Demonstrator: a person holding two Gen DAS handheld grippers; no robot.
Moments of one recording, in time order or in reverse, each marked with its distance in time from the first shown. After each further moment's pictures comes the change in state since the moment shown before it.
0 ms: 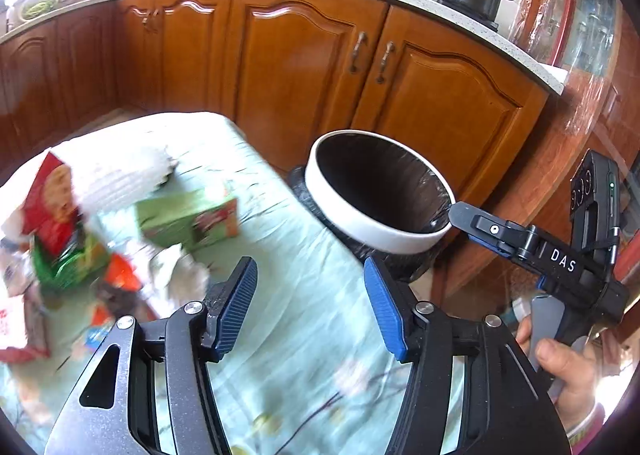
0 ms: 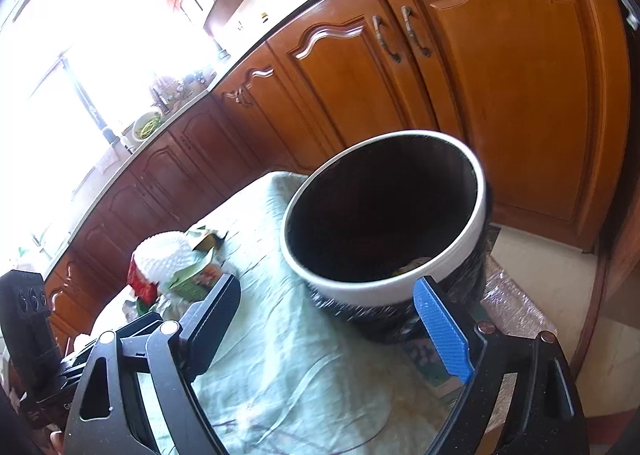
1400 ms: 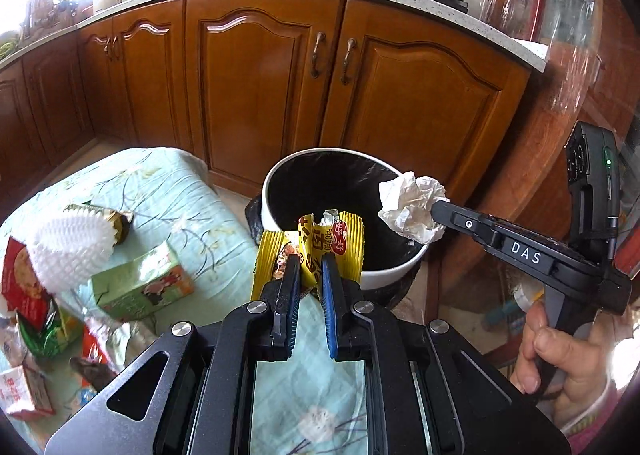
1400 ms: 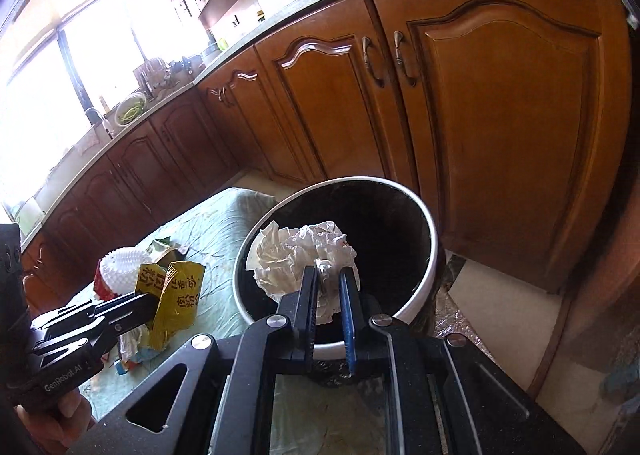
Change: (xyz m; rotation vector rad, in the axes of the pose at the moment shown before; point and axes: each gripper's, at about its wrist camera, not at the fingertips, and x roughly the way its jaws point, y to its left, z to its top) left arm 0.036 -0.050 0.048 0.133 0.012 -0.044; right arm 0.001 -0.032 0.057 -0.095 -0.008 -0.140
